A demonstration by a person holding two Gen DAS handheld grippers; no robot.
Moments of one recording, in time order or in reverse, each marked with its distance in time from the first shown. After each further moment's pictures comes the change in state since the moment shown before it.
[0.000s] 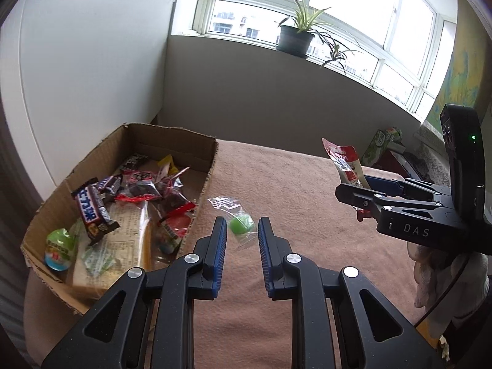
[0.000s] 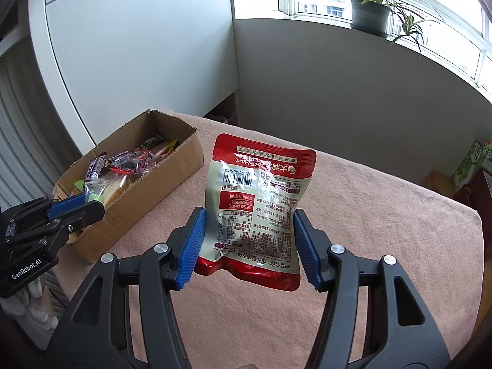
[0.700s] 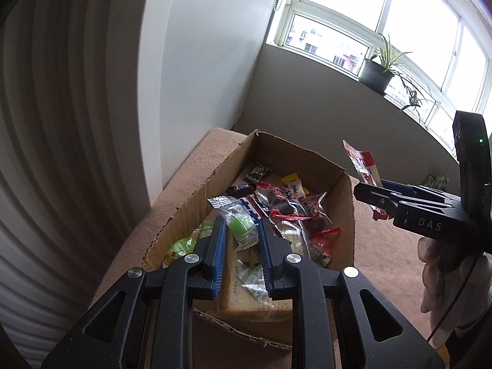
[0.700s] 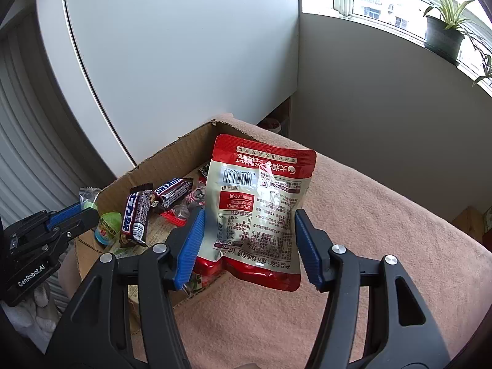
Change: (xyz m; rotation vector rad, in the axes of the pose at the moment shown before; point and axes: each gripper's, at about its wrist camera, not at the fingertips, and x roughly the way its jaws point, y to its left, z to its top) left arm -0.020 0.125 0.002 -0.199 -0.045 0.182; right arm 0.084 0.109 0.057 -0.093 0.055 0.121
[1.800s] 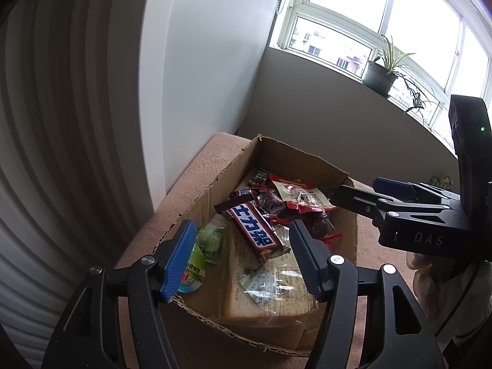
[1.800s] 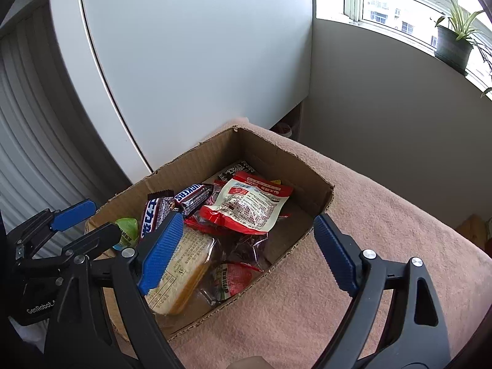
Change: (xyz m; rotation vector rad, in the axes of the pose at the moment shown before) left arm -0.004 0.000 0.002 0.009 -0.018 0.027; right arm -0.006 0.014 -0.001 -0.016 -0.025 0.018
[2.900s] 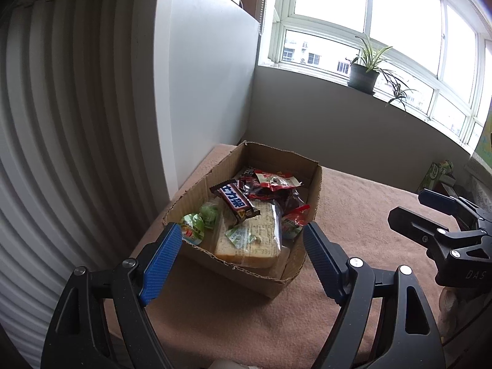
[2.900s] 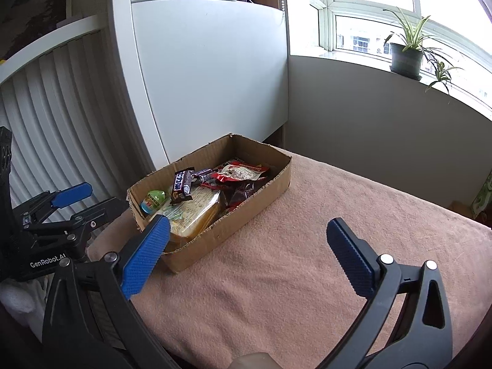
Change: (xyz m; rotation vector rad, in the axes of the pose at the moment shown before) left arm -0.087 -0.042 -0.037 0.089 -0.084 0.073; right arm -0.128 0.009 -0.089 0.029 -0.185 -0.043
